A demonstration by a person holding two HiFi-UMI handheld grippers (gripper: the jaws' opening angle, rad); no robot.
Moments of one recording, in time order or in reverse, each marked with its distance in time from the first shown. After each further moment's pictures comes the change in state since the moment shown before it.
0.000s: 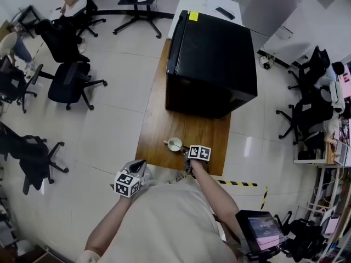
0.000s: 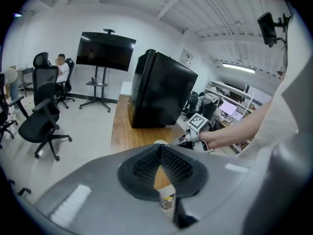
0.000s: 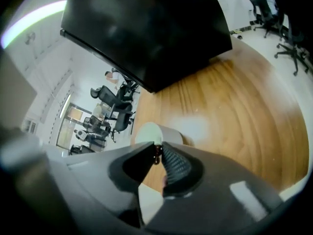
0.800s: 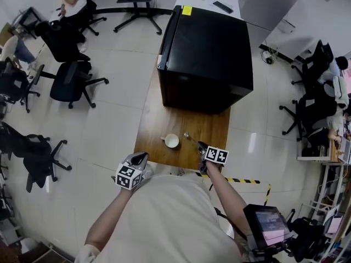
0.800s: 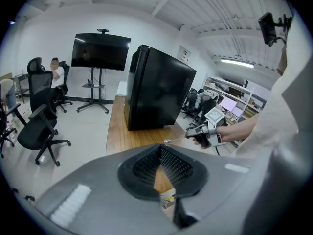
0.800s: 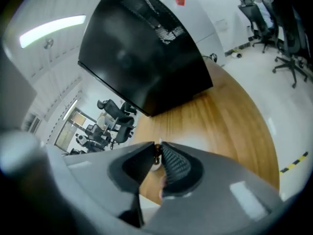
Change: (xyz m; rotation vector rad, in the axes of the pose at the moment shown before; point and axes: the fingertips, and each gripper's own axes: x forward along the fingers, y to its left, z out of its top) left arm 0.028 -0.013 0.016 0.048 0.026 0.004; right arm -0.088 -0.047 0.045 -0.061 -0.197 0.038
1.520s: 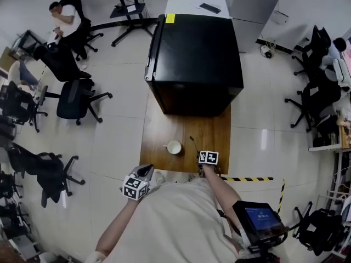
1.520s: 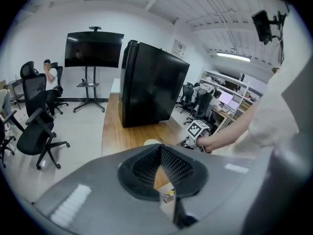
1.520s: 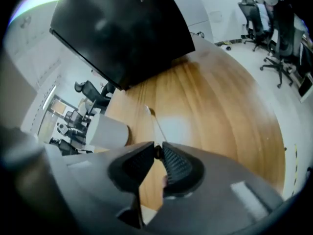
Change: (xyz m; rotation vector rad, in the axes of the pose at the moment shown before) left arm -0.001 -0.023 -0.015 0.047 0.064 -0.019; right arm 0.062 -0.074 -0.088 -0.003 0.191 -0.222
